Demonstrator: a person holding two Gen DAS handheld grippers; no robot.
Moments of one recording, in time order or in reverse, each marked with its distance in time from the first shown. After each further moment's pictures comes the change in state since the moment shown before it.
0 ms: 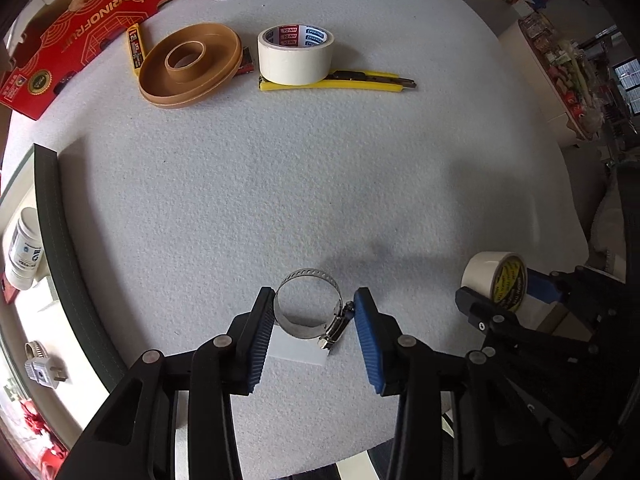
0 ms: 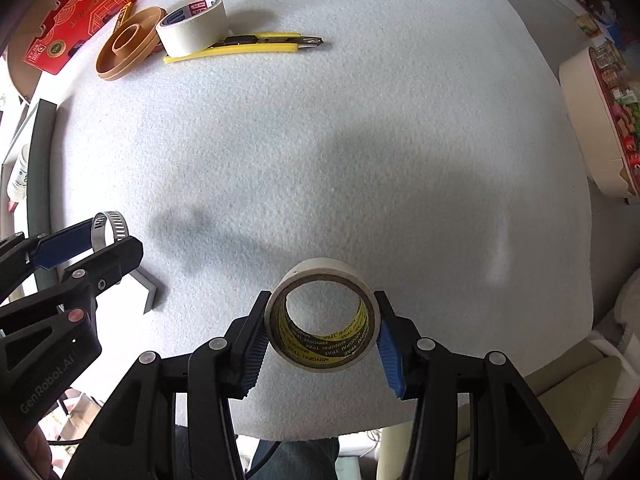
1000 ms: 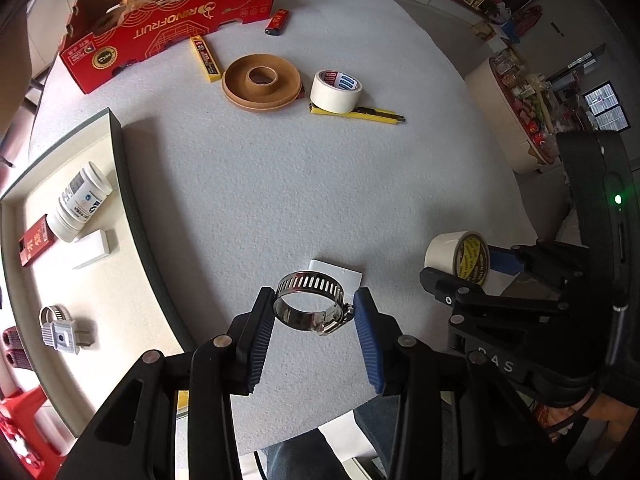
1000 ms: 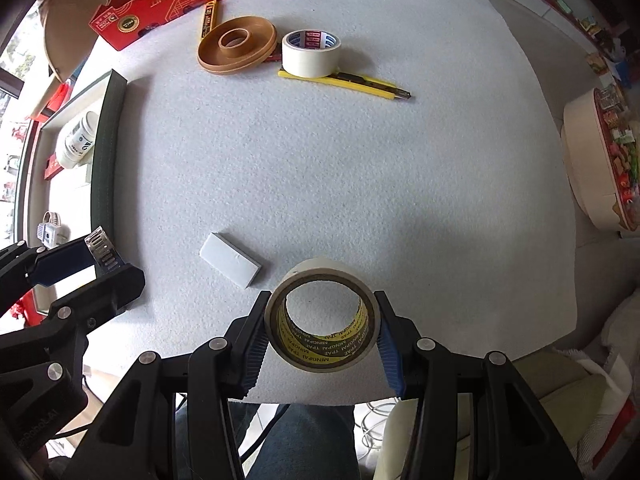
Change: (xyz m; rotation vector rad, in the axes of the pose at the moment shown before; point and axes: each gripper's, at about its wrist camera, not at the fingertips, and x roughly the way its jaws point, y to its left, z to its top) left arm -0.057 0.100 -0.029 -0.041 -0.123 -0.138; right arm -0.058 0.079 -0.025 -0.128 -0.072 -0.031
